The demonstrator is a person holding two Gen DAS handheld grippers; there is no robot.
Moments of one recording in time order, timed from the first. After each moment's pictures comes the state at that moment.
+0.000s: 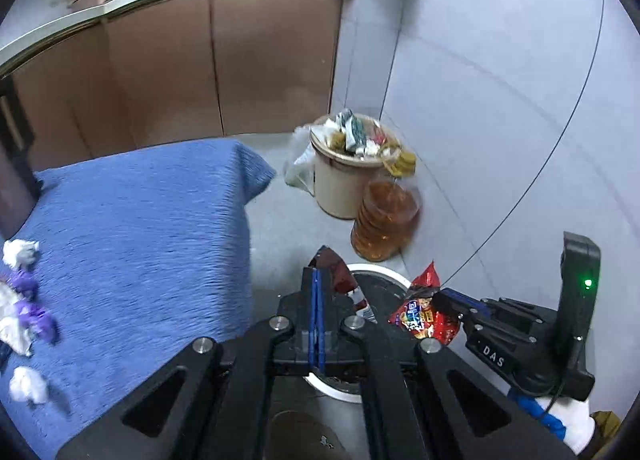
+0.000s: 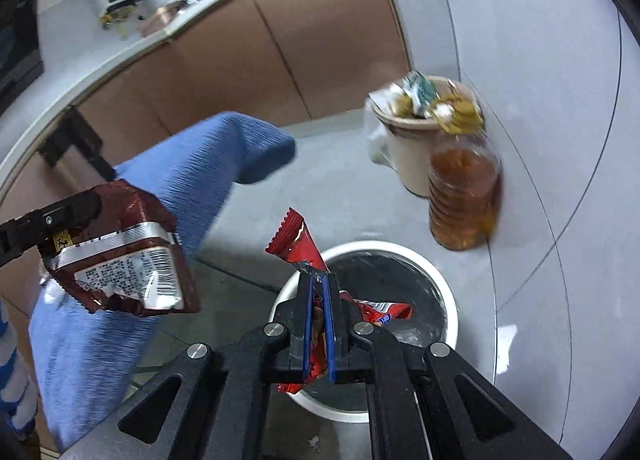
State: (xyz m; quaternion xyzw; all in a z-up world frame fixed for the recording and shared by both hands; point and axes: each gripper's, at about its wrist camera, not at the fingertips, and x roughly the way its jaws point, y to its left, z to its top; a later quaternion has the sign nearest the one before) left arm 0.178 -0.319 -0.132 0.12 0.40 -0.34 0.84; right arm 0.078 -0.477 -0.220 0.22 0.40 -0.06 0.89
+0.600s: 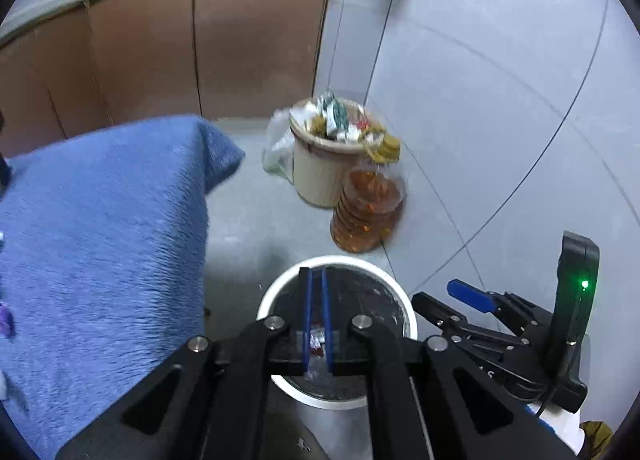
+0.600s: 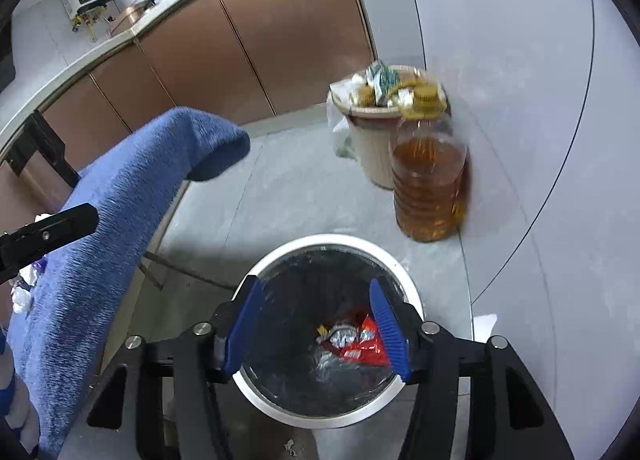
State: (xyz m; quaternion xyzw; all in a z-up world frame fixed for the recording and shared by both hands) left arm 0.172 -0.335 -0.146 0.10 0.41 -0.36 0.83; right arm 0.072 -0.492 -0.224 0.21 0.40 -0.11 0.88
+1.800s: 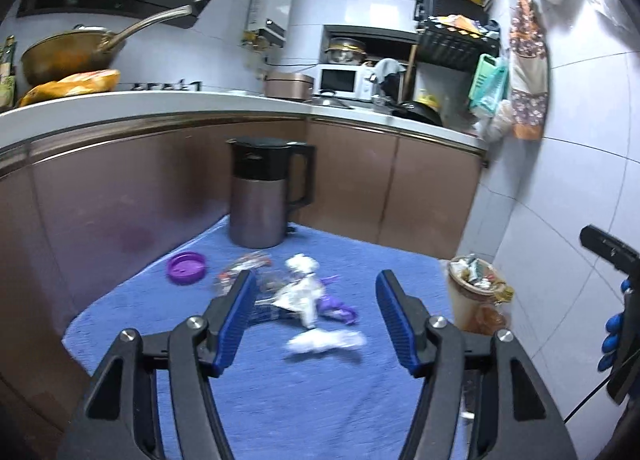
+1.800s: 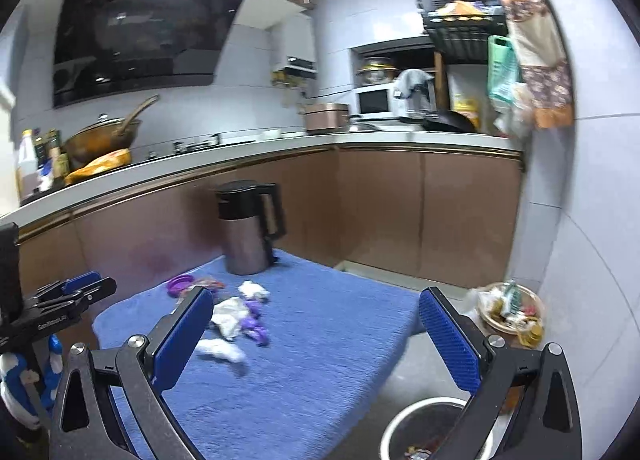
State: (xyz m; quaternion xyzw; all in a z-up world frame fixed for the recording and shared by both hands) left arm 0.083 0.071 -0.009 -0.03 0.21 -0.13 0.97; right arm 0.030 -0.252 0.029 0.03 0.17 0.08 0.98
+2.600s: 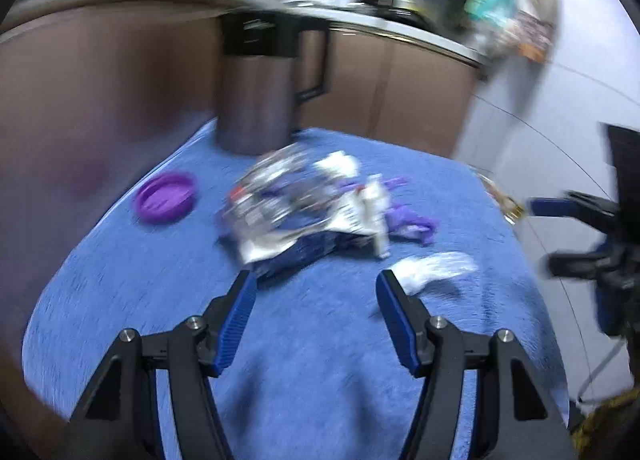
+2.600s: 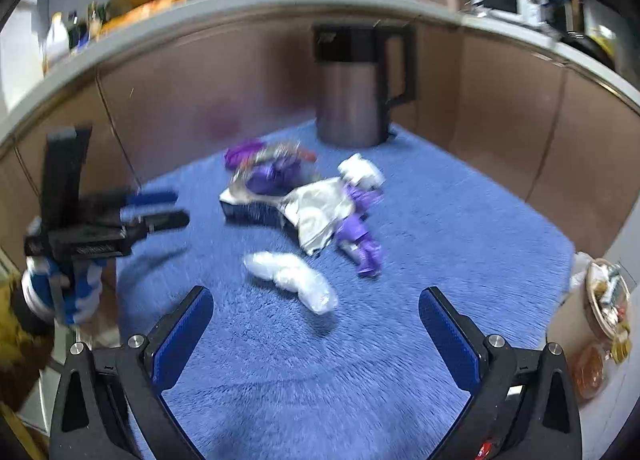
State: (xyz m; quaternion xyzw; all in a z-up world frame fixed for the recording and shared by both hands) left arm 0.218 0.115 -0.123 0.03 0.34 -0.25 0.91; right arm 0.180 -0.127 -0.101 -0.05 0.38 0.25 0.89
